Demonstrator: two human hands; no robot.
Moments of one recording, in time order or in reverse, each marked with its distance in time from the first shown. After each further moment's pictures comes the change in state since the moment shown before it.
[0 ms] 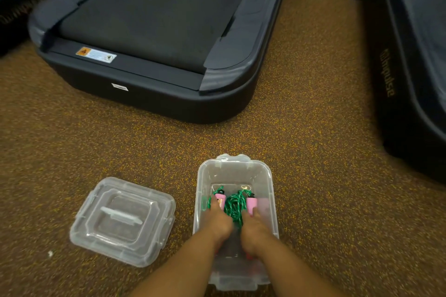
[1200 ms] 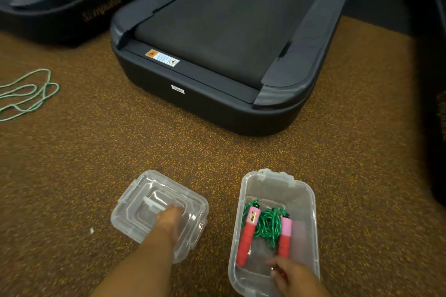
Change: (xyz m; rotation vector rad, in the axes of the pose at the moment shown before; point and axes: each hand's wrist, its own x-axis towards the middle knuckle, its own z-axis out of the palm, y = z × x) left_hand 0.060 -0.141 -0.136 -0.759 0.160 -0.364; right_hand -0.062 0.016 0.014 0.113 0.064 -0.324
